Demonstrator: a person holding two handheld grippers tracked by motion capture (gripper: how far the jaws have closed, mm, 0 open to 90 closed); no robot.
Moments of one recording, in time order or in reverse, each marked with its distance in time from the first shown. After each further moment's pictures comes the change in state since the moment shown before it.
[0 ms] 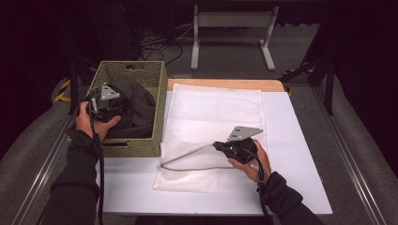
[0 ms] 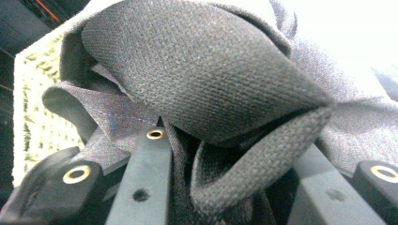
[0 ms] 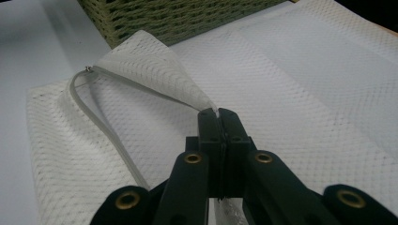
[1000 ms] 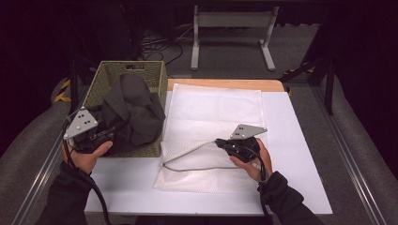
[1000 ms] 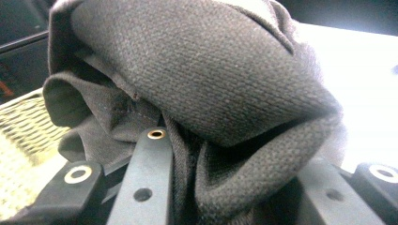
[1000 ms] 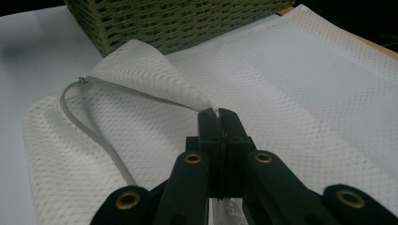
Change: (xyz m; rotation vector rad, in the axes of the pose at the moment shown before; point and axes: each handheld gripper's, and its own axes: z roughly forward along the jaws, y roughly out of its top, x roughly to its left) left arm -0.048 -0.034 -0.088 -0.329 -0.220 -0.004; right arm -0.002 0.004 -0.008 -0.033 -0.025 0.008
